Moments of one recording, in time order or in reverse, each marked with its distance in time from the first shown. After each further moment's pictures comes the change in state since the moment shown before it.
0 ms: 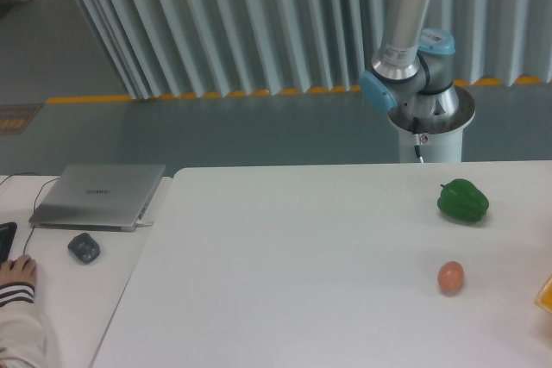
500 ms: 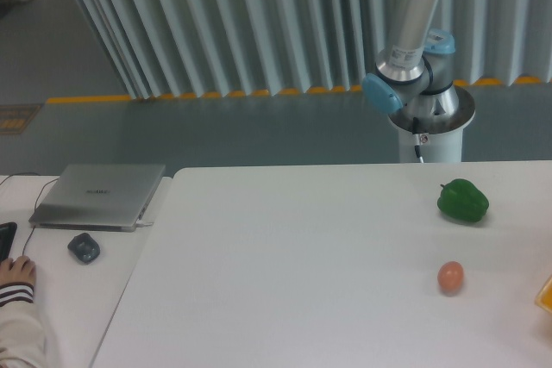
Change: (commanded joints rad) arm 0.000 -0.009 0.001 0.005 -0.008 0.006
